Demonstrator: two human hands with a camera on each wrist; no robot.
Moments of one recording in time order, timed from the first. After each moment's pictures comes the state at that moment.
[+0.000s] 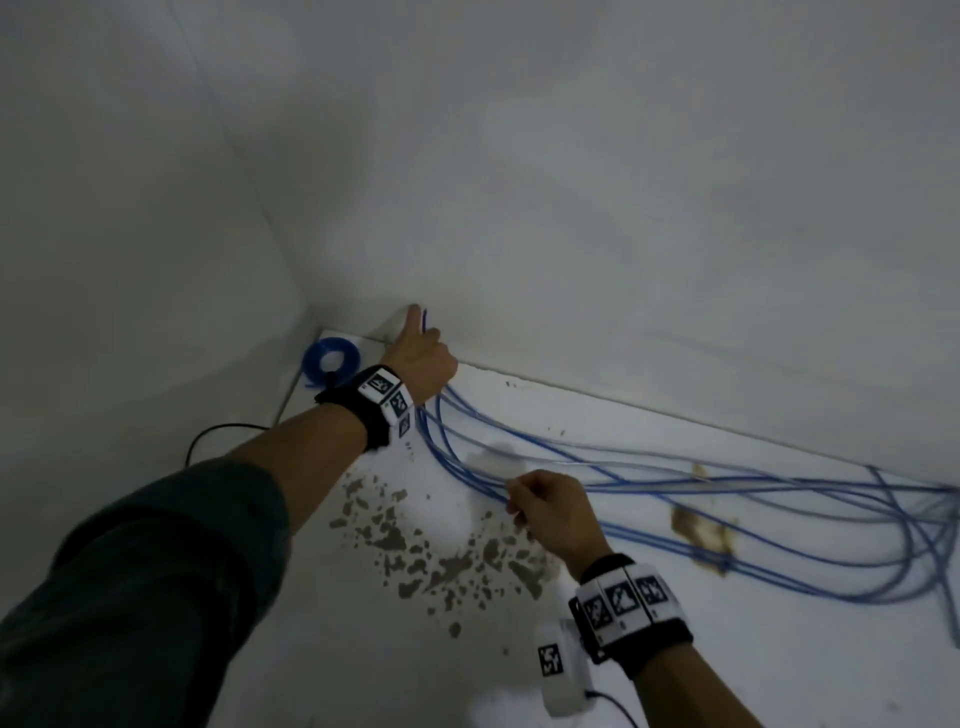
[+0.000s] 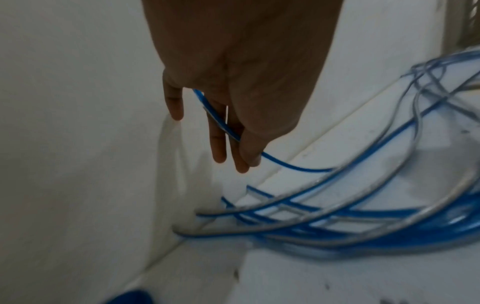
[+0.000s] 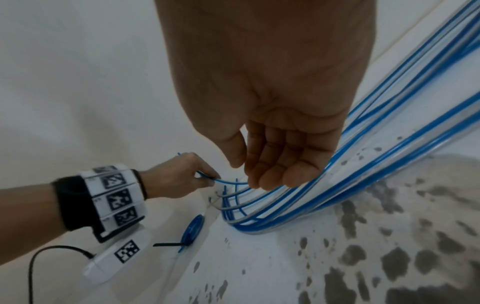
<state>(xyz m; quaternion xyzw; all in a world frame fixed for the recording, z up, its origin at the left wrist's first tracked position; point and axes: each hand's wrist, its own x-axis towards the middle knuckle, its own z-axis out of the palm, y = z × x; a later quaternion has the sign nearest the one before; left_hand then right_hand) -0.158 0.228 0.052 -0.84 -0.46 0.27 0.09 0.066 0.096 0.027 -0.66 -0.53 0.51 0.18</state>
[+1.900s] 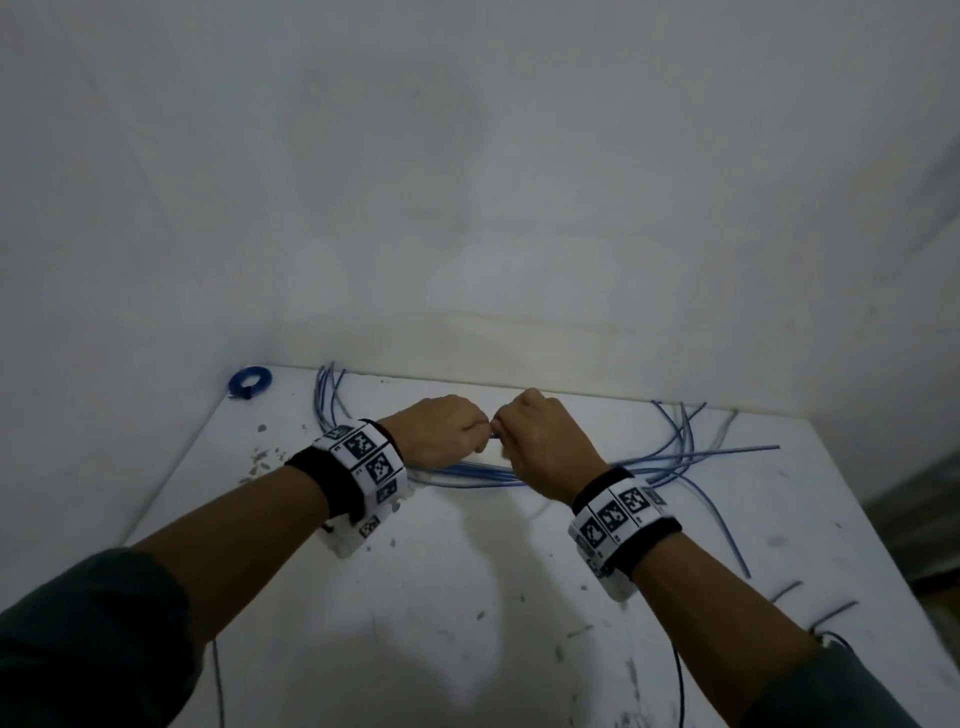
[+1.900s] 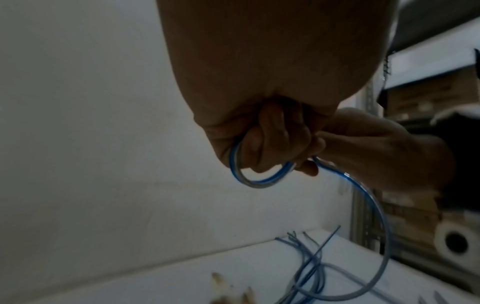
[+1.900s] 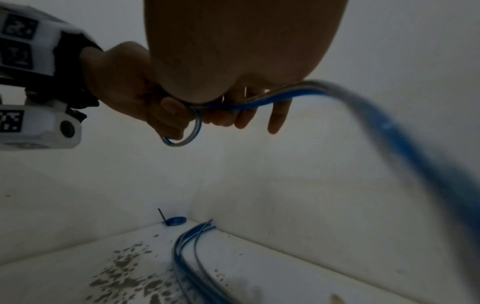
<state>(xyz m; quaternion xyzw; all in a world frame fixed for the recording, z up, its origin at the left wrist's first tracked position) 0.102 -0.016 0.203 -0.84 -0.47 -0.03 -0.28 0.288 -0.028 0.160 -0.39 -0.88 -0.02 0.26</state>
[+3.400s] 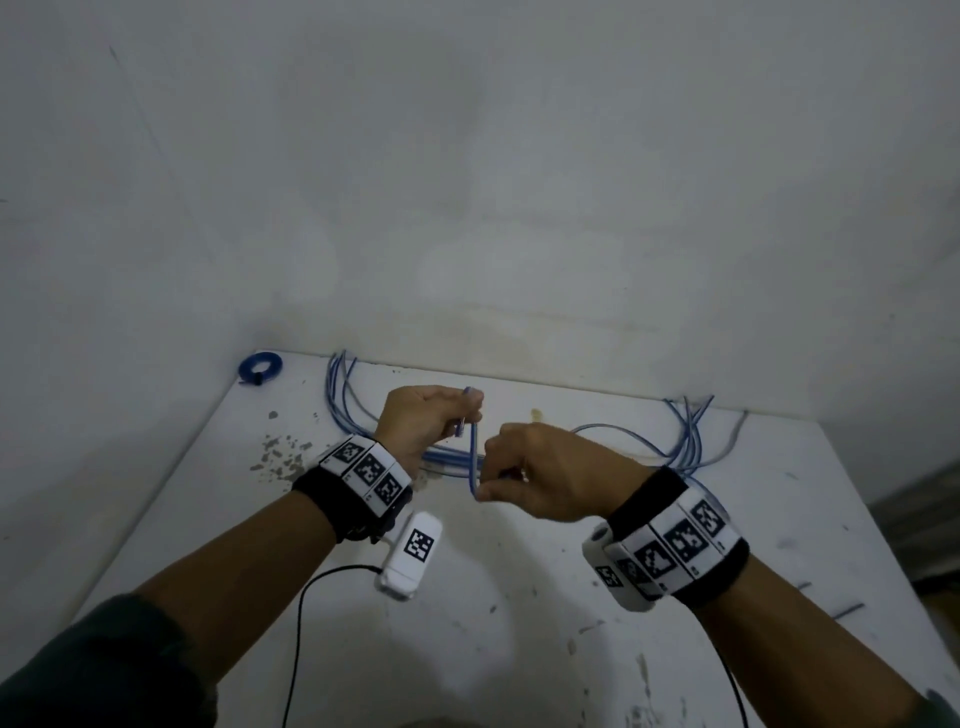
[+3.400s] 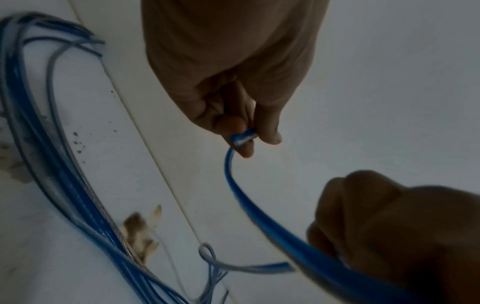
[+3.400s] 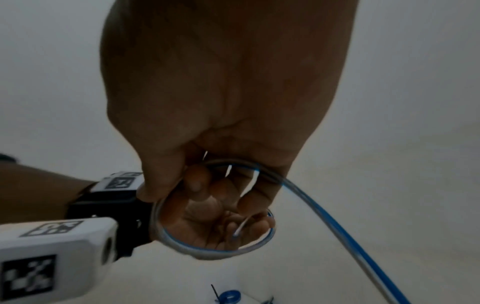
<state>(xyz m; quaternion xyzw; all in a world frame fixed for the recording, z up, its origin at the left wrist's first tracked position) 0.077 -0.028 0.175 -0.36 -0.56 -0.47 -0.58 0.259 -0.063 0.225 -0.33 -0.90 0.26 0.08</state>
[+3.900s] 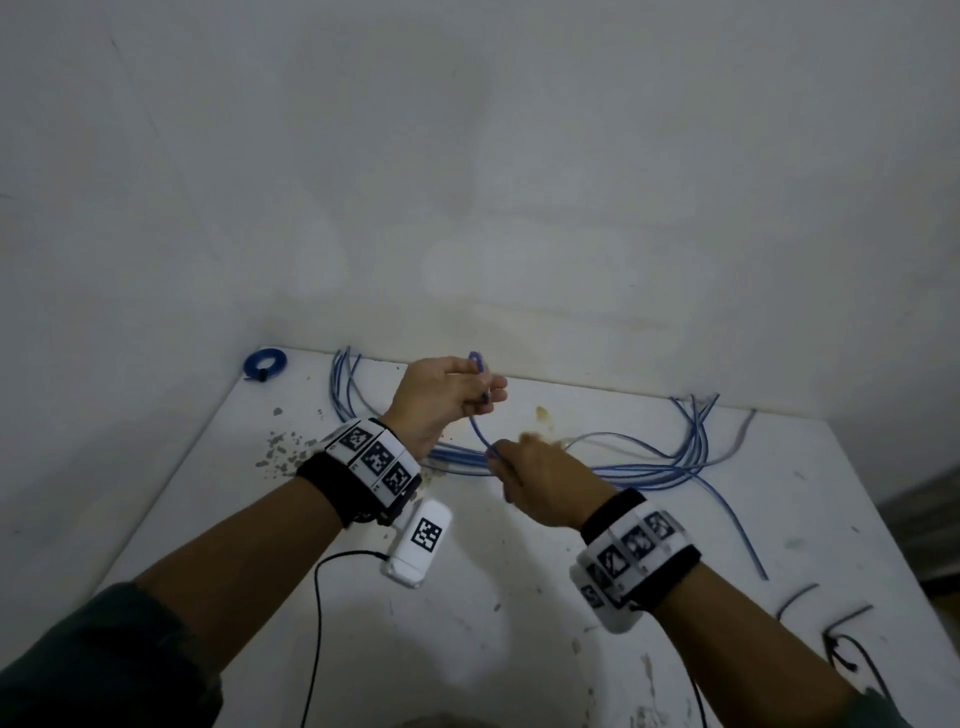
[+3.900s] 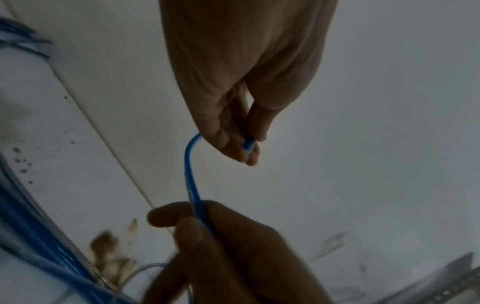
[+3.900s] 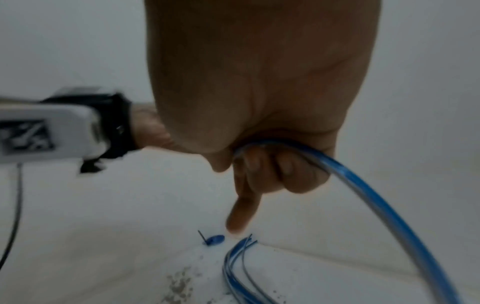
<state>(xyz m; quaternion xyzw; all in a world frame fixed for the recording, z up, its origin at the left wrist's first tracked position) 0.086 -0.023 0.207 -0.39 -0.51 -0.47 -0.60 0.254 -0.058 0.171 -0.49 -0.85 0.21 0.02</state>
